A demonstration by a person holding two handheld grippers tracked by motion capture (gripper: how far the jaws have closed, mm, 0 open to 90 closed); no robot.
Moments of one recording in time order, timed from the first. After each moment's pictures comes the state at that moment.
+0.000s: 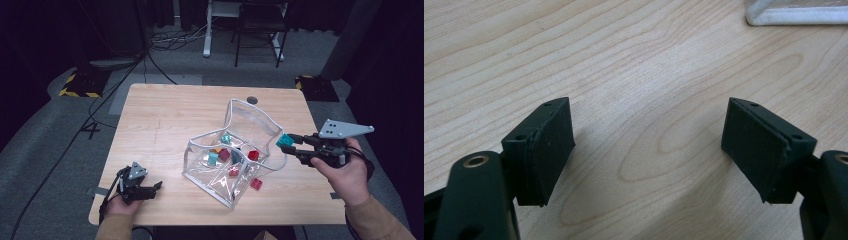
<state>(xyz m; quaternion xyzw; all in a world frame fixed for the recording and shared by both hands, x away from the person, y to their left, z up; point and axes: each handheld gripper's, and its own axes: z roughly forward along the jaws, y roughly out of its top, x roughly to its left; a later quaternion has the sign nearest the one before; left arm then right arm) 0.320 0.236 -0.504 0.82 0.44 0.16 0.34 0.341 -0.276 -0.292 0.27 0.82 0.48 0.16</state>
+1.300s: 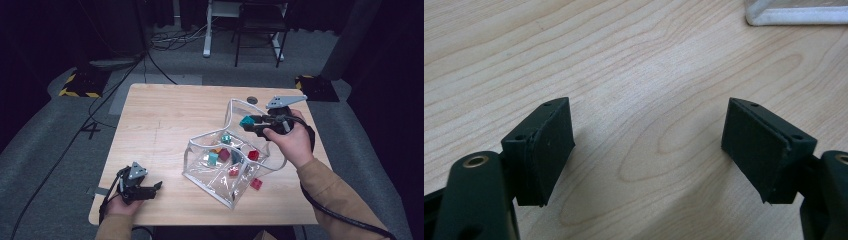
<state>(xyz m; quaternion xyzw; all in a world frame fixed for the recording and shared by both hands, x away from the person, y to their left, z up) 0.320 0.236 -0.504 0.82 0.43 0.16 0.34 0.434 -0.191 -0.320 0.29 0.84 0.44 0.12</state>
